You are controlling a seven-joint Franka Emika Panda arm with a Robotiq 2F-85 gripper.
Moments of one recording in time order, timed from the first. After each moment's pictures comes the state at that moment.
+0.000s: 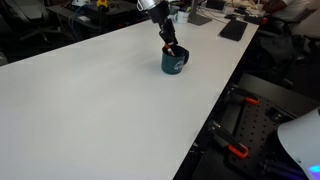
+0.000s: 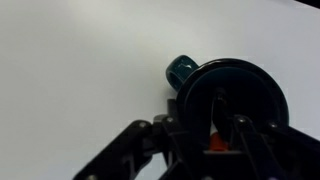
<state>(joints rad) -0.12 0.55 -0.04 -1.90 -0.35 1.96 -0.37</state>
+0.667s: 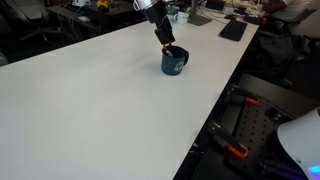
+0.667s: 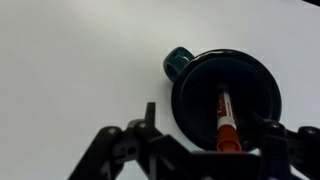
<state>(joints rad) -0.09 0.54 -0.03 -1.89 -0.35 1.96 -0.37</state>
